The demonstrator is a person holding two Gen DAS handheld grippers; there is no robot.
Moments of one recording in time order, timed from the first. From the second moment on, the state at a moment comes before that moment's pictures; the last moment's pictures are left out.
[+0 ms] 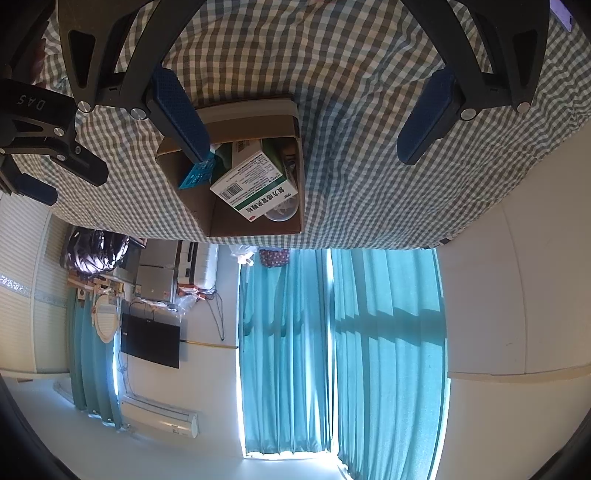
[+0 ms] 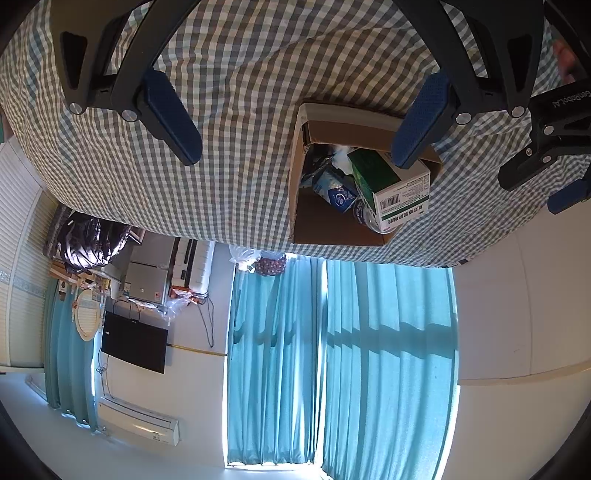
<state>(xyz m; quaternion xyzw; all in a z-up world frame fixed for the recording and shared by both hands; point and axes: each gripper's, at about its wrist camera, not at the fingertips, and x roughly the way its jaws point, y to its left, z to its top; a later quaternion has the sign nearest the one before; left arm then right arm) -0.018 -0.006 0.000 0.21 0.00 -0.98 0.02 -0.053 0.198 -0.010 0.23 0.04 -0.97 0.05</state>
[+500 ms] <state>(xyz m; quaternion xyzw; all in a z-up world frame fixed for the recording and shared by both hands) -0.017 -0.003 0.000 0.21 -0.01 -0.98 0.02 -0.053 0.197 -0.011 0.23 0.03 -0.97 0.05</state>
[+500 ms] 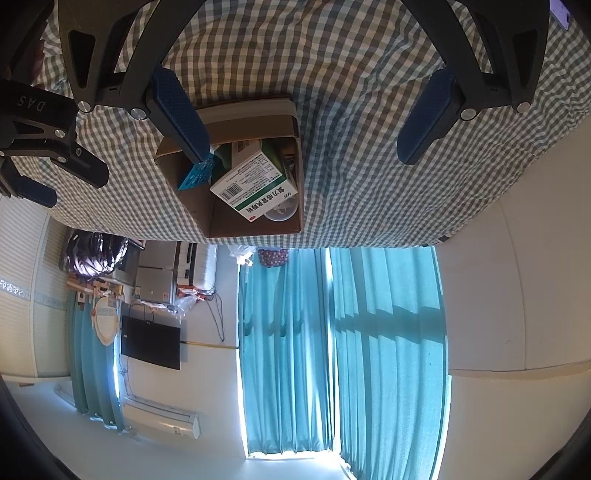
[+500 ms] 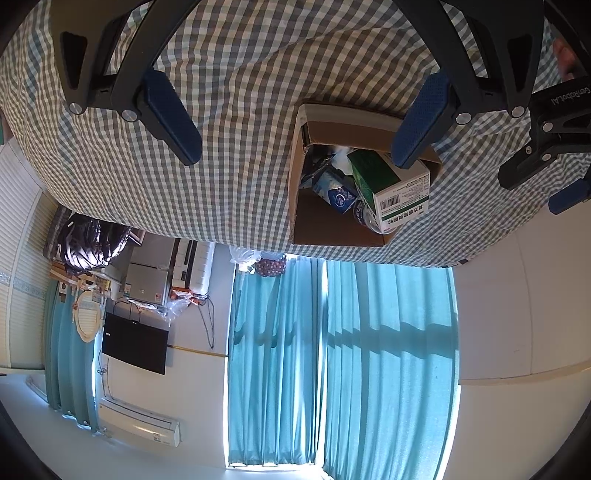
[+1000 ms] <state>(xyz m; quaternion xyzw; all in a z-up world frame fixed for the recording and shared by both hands) -0.017 -0.003 -0.001 0.22 -0.01 -0.98 0.02 -0.055 0.195 -0.013 0.23 0.03 -0.97 0.05</state>
